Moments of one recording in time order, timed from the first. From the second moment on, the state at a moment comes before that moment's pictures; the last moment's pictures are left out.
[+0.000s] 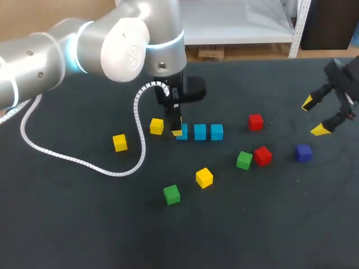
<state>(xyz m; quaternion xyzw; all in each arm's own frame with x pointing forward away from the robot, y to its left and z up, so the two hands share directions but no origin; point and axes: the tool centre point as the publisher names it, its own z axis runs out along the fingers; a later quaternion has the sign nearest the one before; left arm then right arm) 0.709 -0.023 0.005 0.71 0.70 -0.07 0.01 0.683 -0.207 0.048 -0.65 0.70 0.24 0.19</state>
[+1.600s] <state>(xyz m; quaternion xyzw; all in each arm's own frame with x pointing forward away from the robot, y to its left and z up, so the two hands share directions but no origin) 0.708 -0.025 0.002 0.71 0.70 -0.08 0.00 0.683 -0.207 0.048 -0.65 0.70 0.24 0.19</state>
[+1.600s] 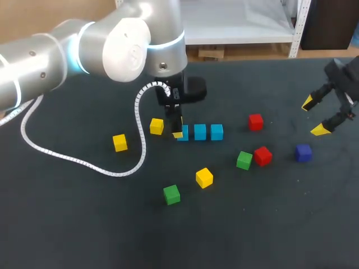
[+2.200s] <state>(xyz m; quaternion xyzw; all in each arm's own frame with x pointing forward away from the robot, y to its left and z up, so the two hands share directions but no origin) 0.707 0.005 0.012 0.71 0.70 -0.06 -0.01 0.683 -0.207 0.048 -0.65 0.70 0.24 0.19</state>
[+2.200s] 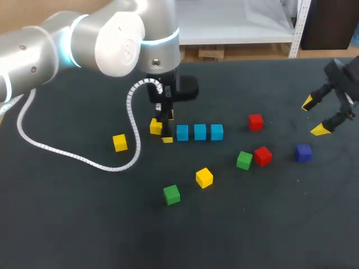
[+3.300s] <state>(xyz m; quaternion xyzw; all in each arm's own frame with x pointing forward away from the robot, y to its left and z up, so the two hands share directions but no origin) 0.646 0.069 0.091 0.79 0.60 -0.09 0.08 0.683 -0.207 0.048 -0.65 0.70 0.24 0.19</state>
